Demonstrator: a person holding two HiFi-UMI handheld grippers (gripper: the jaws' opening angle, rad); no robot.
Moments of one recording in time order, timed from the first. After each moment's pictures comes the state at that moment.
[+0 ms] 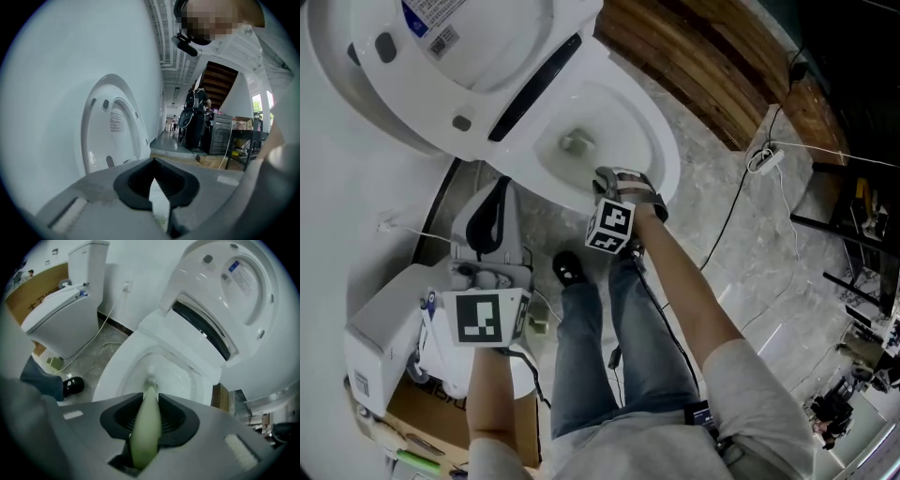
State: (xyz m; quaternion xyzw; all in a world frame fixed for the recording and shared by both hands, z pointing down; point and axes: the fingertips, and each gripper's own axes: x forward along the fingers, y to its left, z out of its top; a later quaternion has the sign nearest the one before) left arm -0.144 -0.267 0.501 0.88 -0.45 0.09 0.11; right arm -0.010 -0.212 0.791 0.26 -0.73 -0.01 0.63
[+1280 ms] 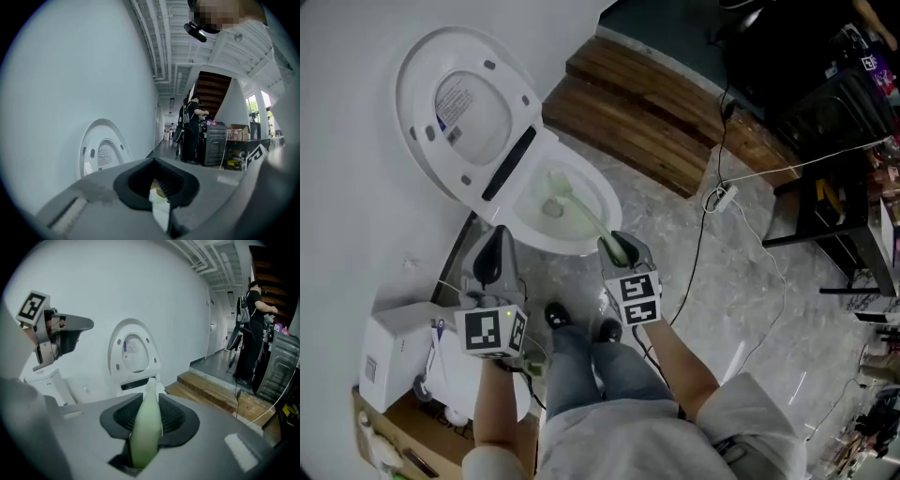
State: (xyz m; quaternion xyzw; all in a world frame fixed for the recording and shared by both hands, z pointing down) left arm -0.090 -0.154 0.318 0.88 -0.46 0.05 0.06; right arm 0.087 -0.093 0.456 0.61 -0.74 0.19 0.21
